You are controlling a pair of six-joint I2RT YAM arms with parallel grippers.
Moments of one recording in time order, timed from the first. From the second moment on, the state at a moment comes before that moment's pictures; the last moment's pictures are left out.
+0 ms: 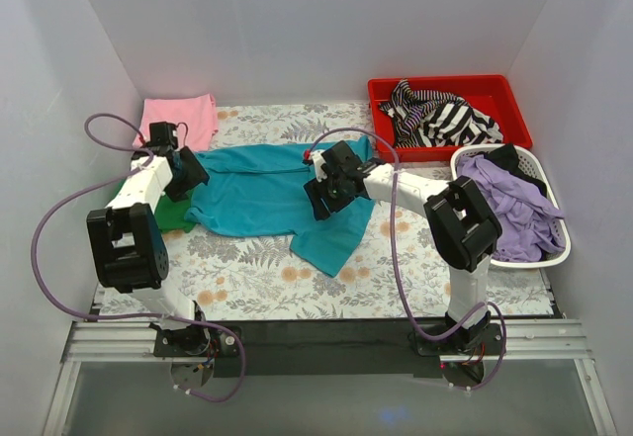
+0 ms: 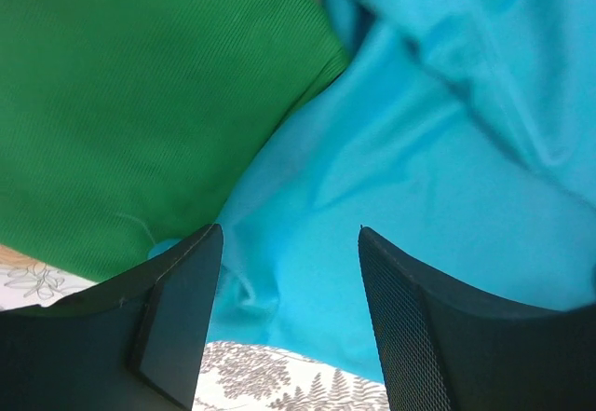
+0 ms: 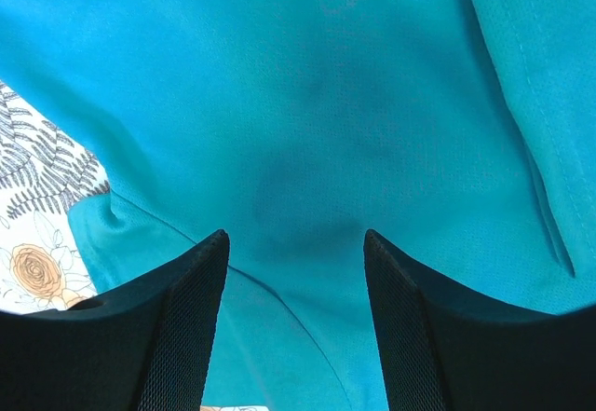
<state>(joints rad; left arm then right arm) 0.13 1.66 1.25 -0.63 -0.05 -0.51 0.72 1.93 1.36 -0.43 -0.23 0.05</state>
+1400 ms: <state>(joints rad) 0.14 1.70 1.27 -0.63 0.06 -0.42 0.72 1.55 0.83 -0.41 0.09 0.31</state>
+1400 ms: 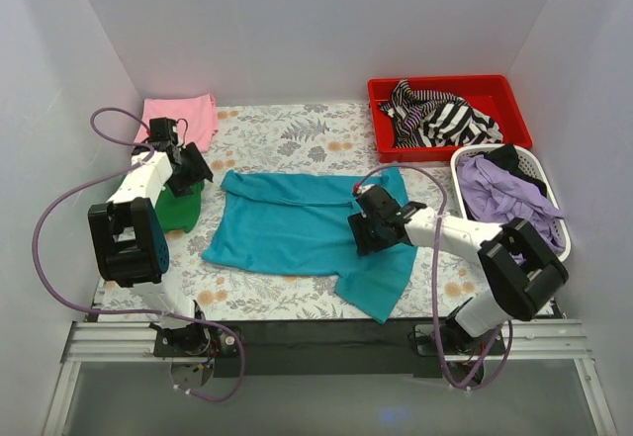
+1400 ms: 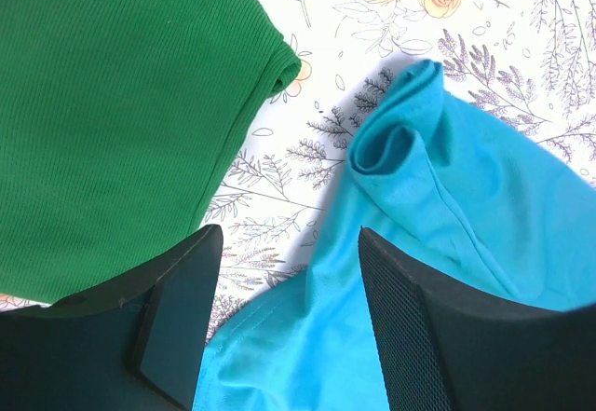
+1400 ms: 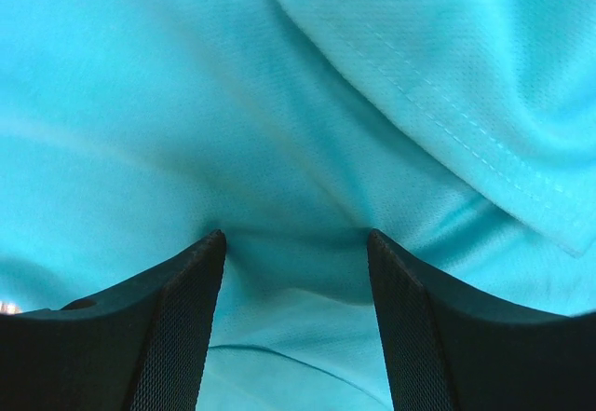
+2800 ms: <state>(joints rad) 0.06 1.89 1.11 -0.47 0.71 -0.38 0.80 1.91 1.39 -0.54 -0.17 0.22</state>
